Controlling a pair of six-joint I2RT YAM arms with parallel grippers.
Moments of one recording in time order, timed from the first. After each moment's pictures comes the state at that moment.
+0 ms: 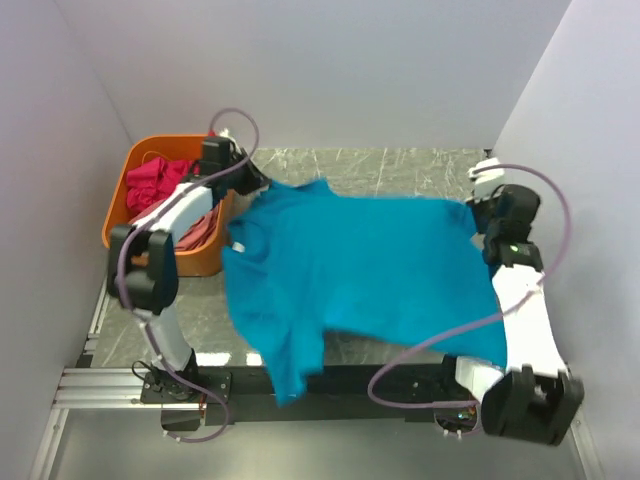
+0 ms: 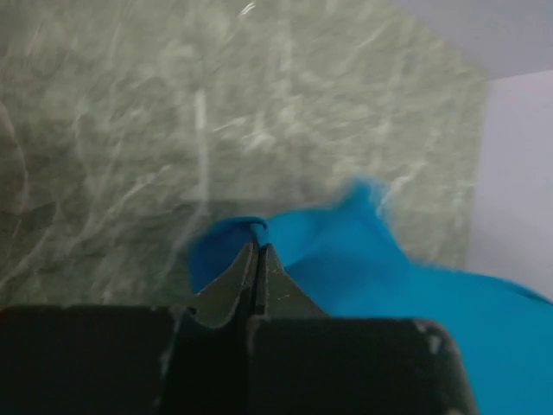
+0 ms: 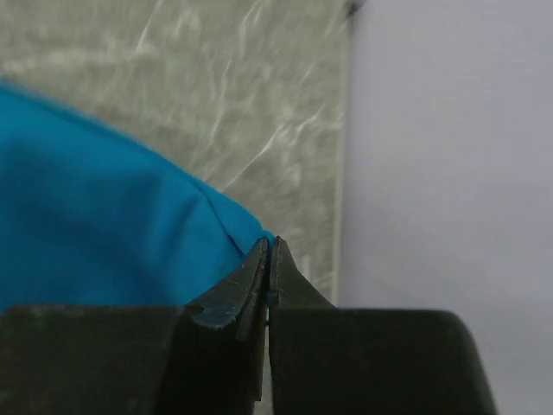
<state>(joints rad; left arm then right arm) -0.19 1.78 1.40 -0.13 0.29 -0.73 -0.19 1.00 0.95 -0.30 -0.03 -0.50</state>
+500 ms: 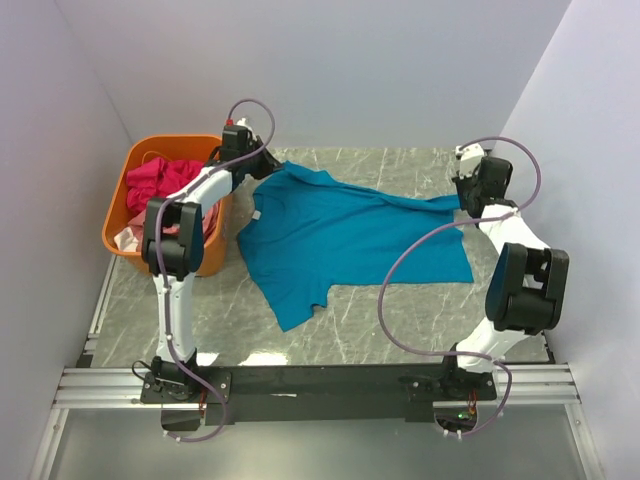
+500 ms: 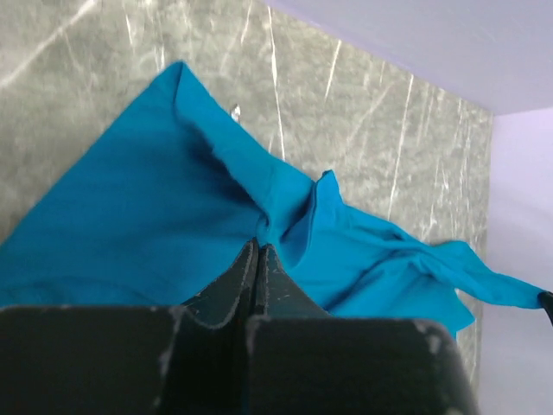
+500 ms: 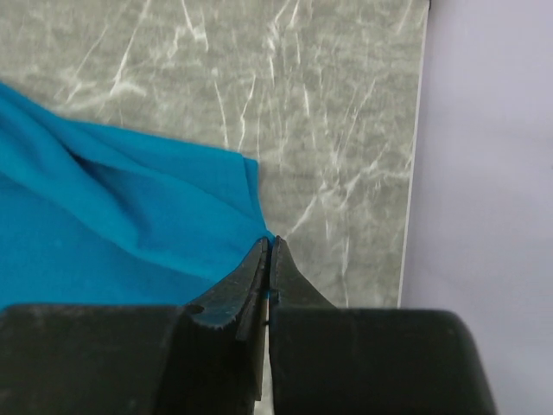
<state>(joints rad) -0.21 2.18 1.73 -0.07 0.30 -0.71 -0.18 1.64 1.12 -0.05 -0.05 -0.44</state>
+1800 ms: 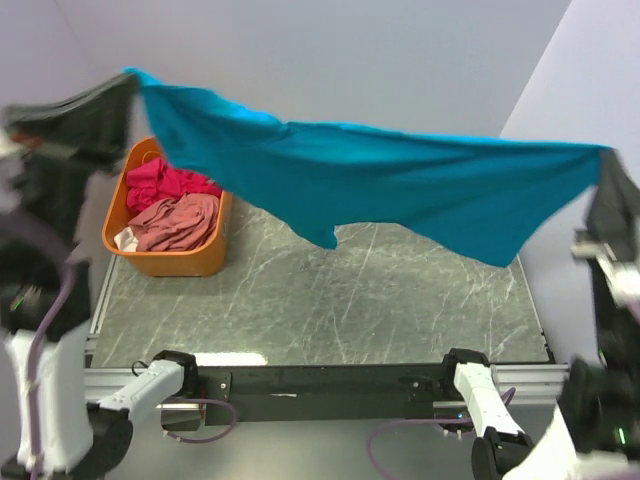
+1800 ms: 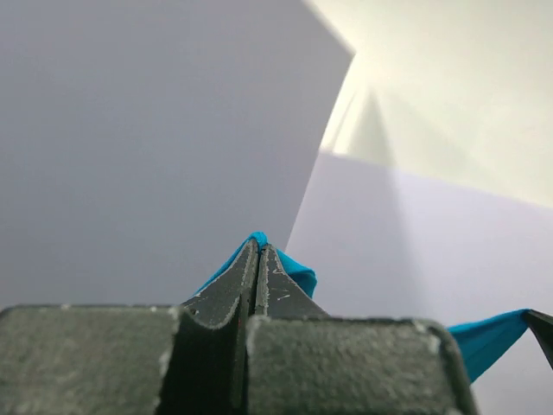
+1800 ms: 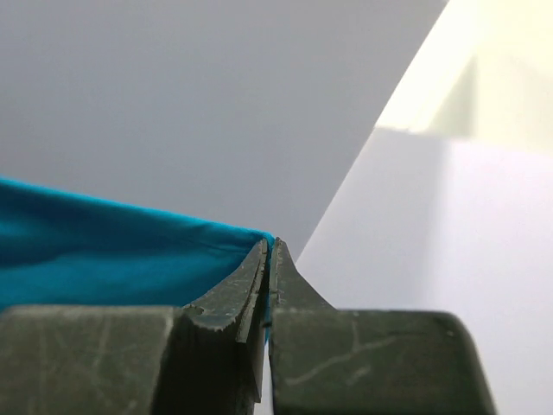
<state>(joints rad) -0.17 0.98 1.76 -0.04 0.25 -0.70 -0.18 0.78 1.89 -0.52 -0.28 -0.43</state>
